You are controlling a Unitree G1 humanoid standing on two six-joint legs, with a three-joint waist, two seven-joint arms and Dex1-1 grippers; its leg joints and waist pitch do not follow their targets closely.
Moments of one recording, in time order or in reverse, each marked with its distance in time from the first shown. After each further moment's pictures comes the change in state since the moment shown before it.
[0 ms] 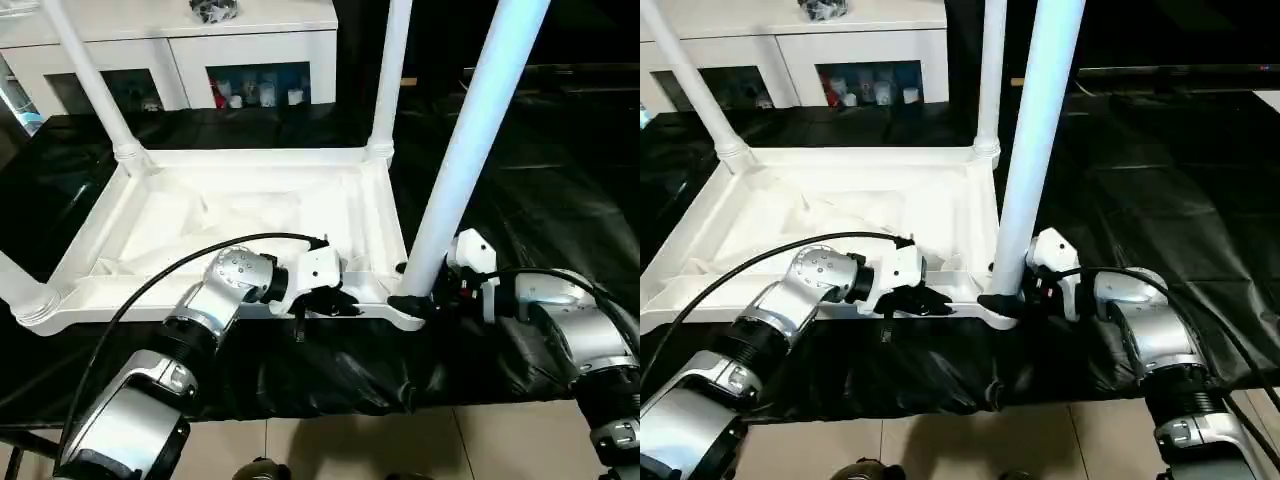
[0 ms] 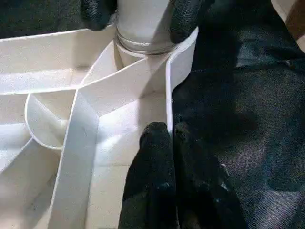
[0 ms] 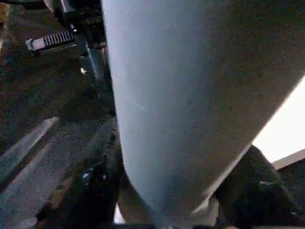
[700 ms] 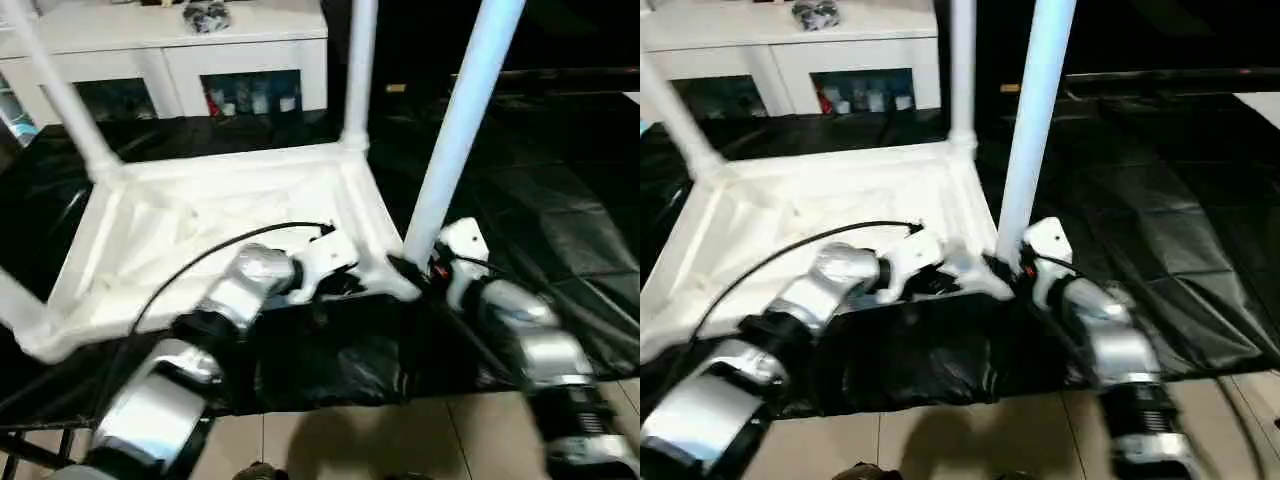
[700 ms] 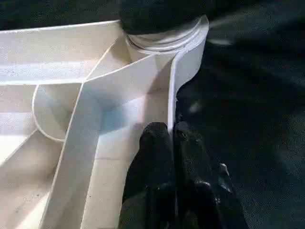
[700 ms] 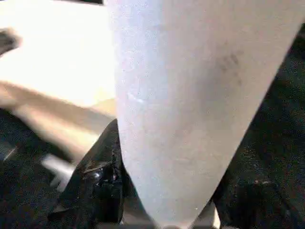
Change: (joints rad) left arm -0.075 -0.139 0.025 0.101 0.052 0.181 0.336; right arm 0.044 0.281 -0.130 -0.031 -0.092 0.091 -0.676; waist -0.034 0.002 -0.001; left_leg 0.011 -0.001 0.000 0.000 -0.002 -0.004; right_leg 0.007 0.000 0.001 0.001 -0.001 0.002
